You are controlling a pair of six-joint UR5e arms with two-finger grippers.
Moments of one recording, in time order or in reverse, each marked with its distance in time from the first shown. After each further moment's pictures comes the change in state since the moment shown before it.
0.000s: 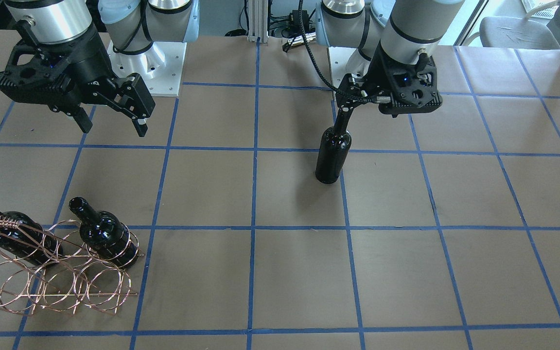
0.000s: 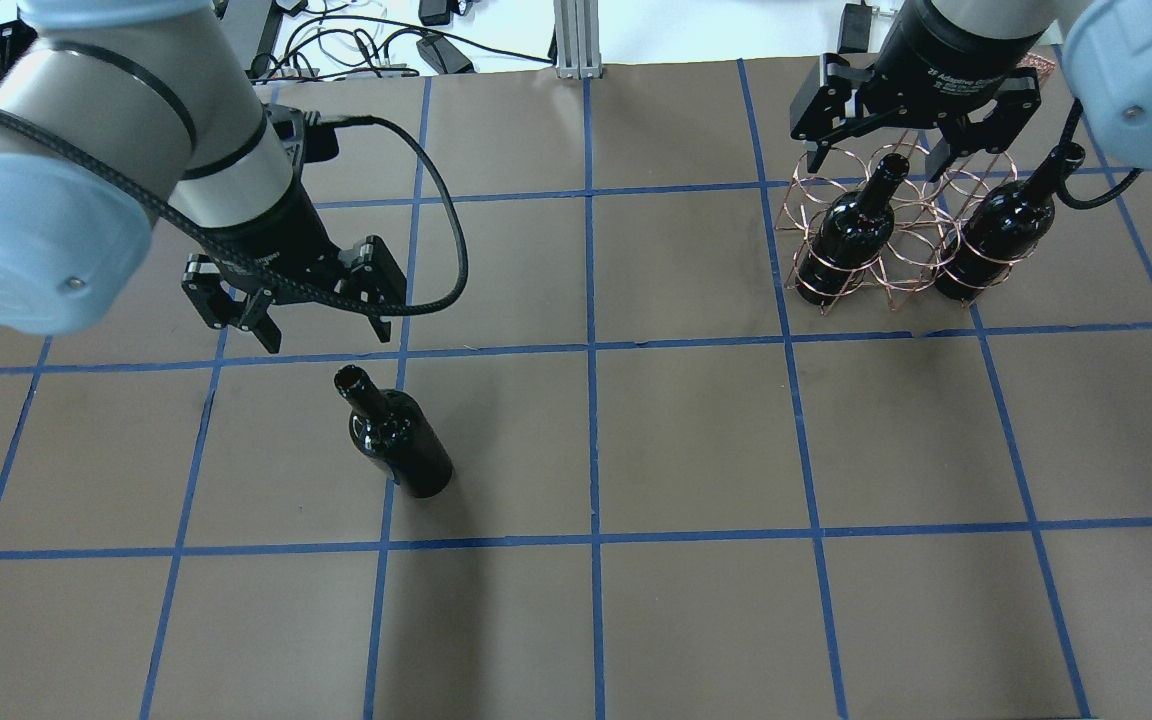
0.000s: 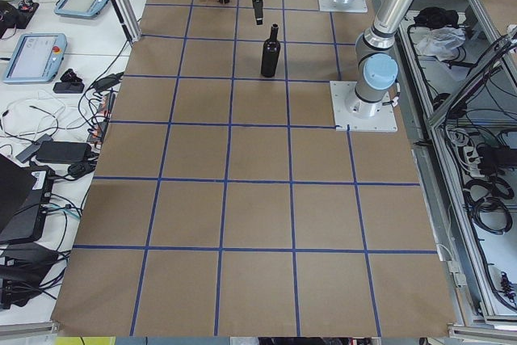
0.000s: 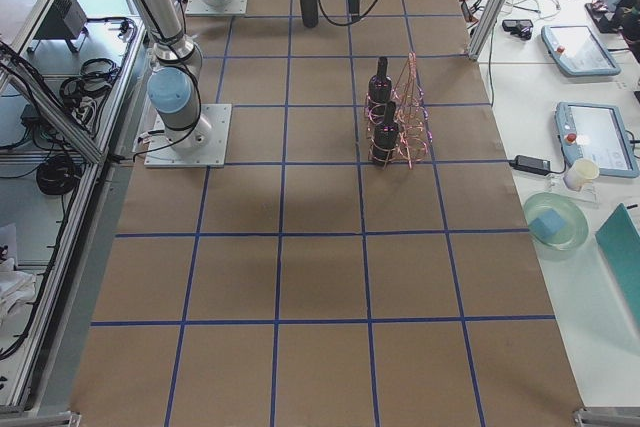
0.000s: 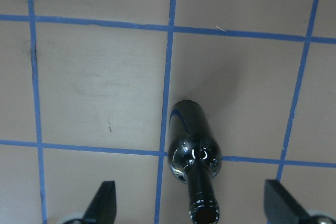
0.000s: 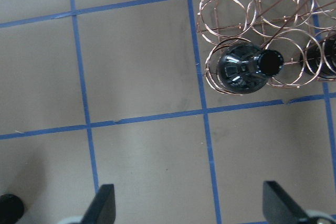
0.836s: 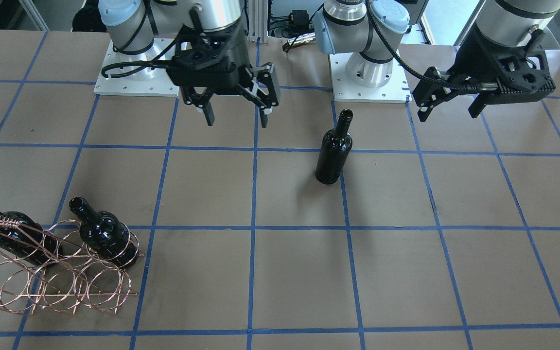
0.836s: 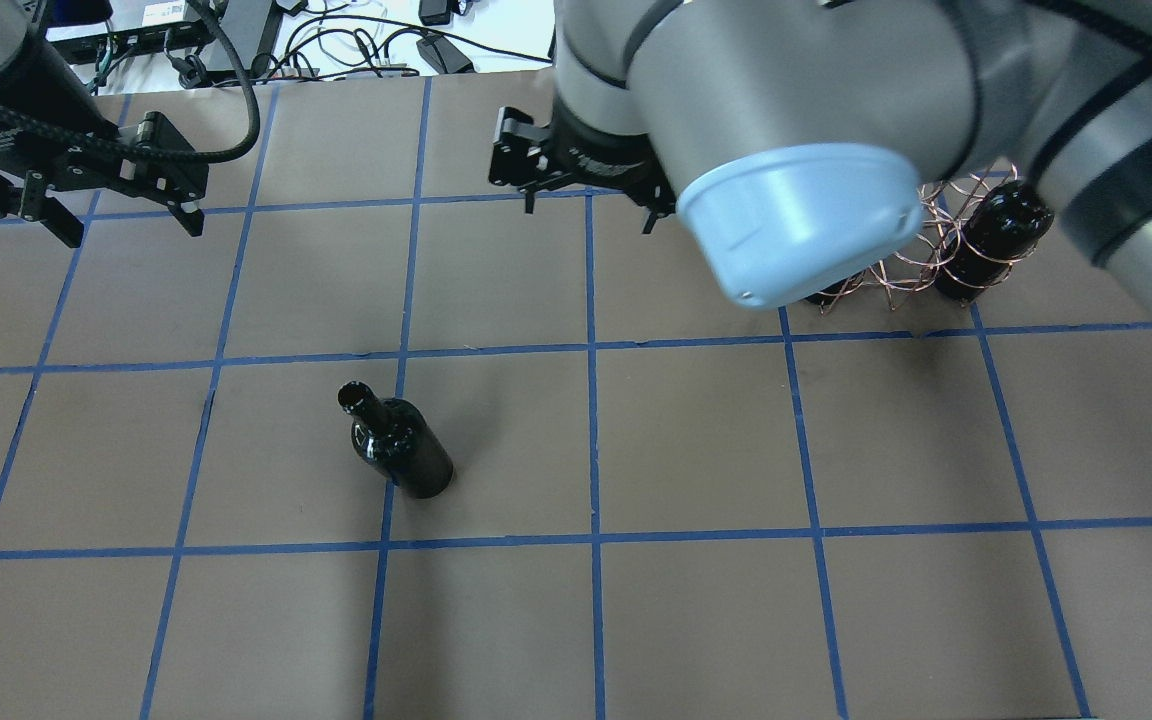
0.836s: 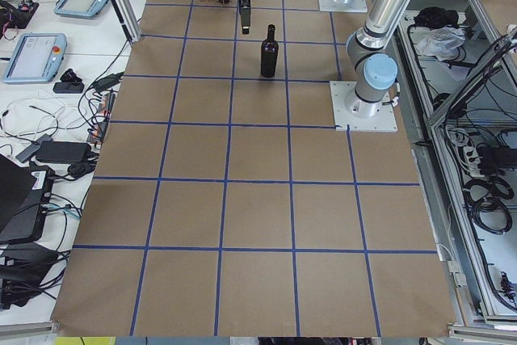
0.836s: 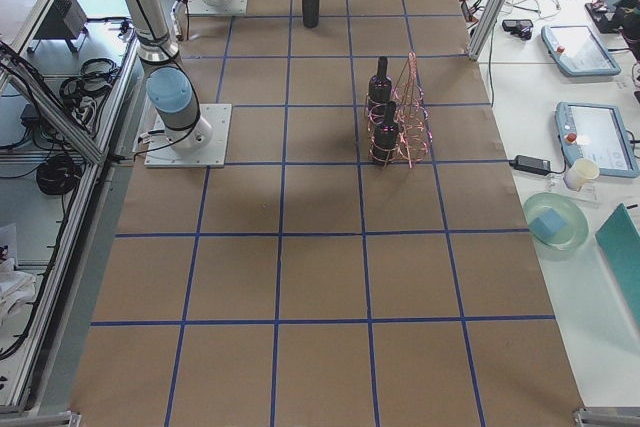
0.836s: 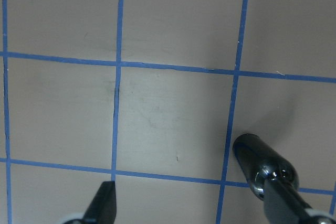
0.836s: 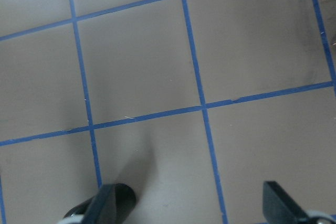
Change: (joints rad) left arm 0.195 0.022 0.058 -0.001 0.058 0.183; right arm 0.442 0.130 -0.049 -0.190 -0.076 0.491
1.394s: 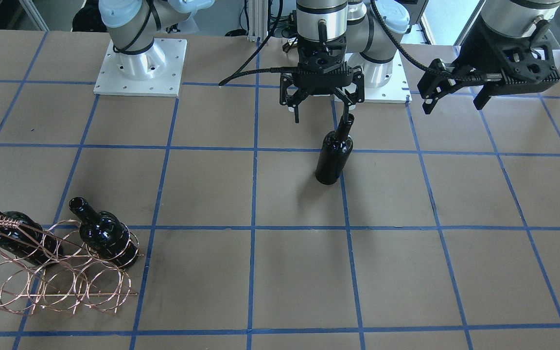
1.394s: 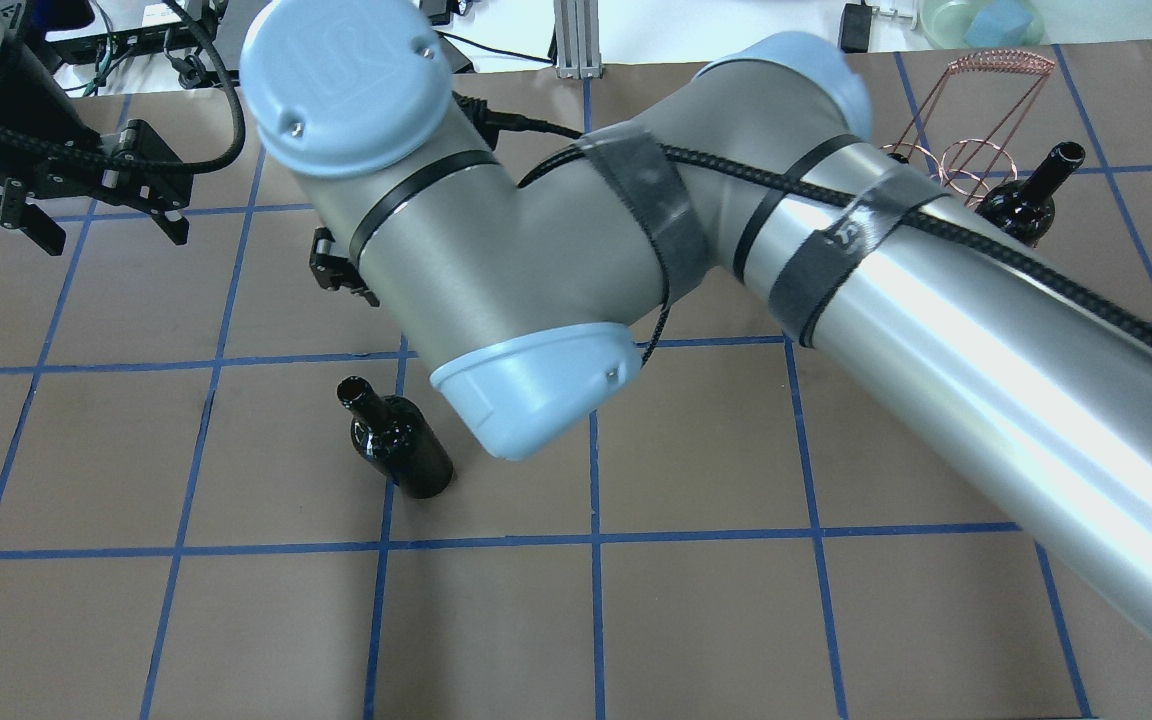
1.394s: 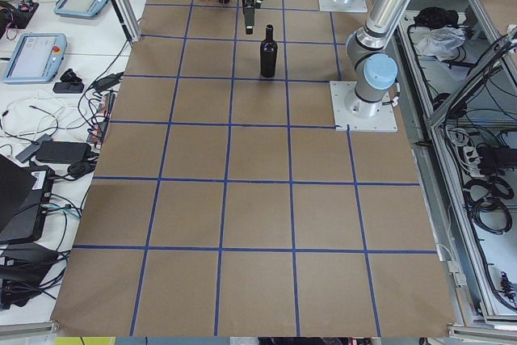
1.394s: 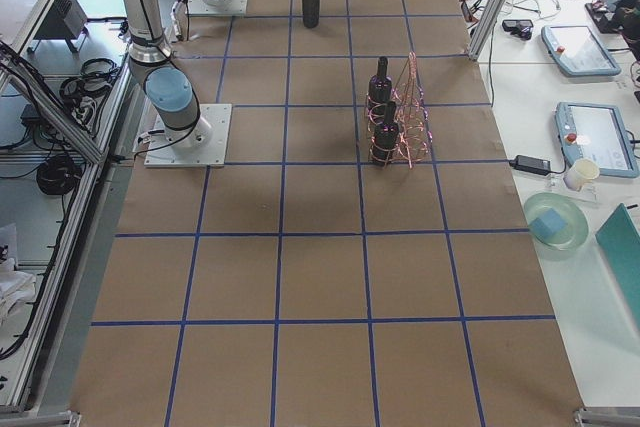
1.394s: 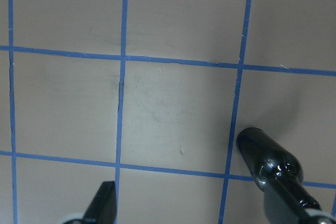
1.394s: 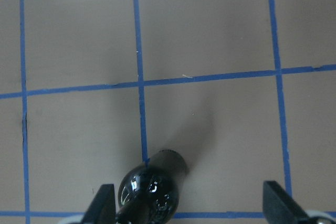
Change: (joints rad) left arm 0.004 0.020 -0.008 -0.022 0.006 0.004; right arm 0.188 0.118 -0.015 -0.095 -0.008 0.053
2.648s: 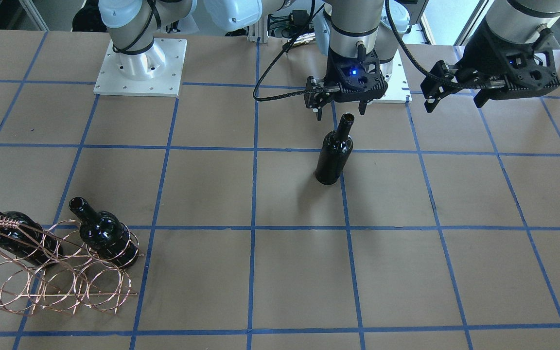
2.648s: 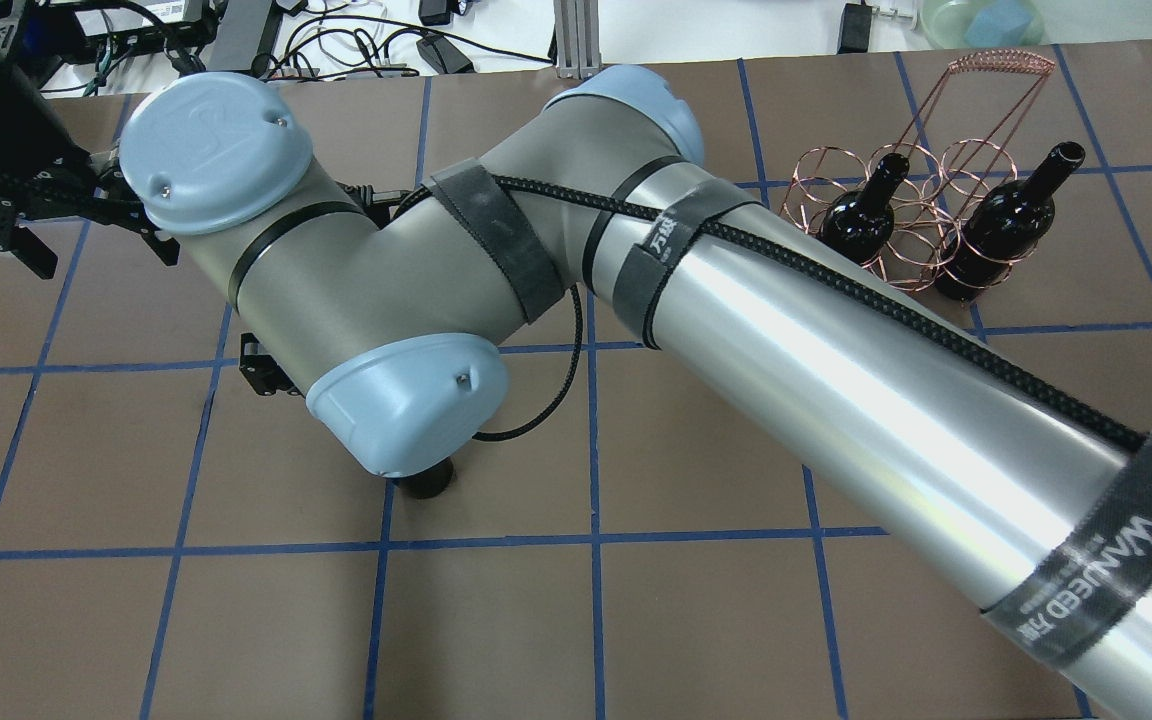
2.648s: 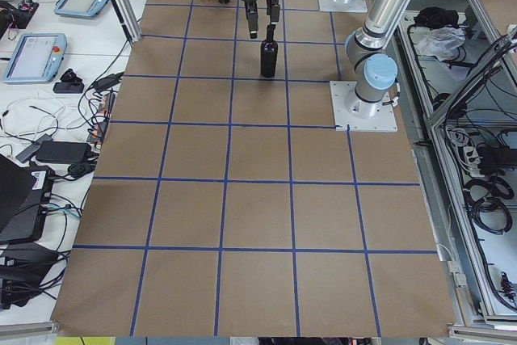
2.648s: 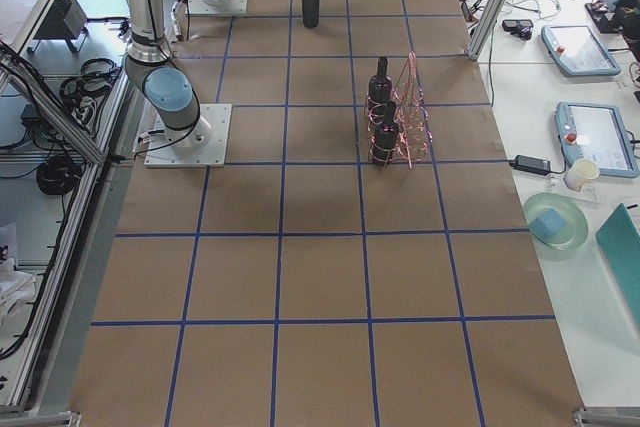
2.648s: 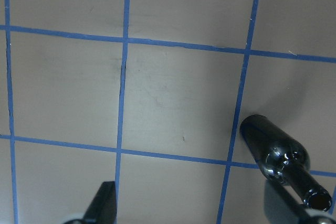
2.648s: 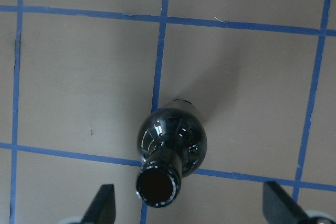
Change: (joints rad) left arm 0.027 -0.007 -0.002 -0.044 -0.002 0.004; right arm 0.063 0.102 -0.104 0.160 0.054 -0.094
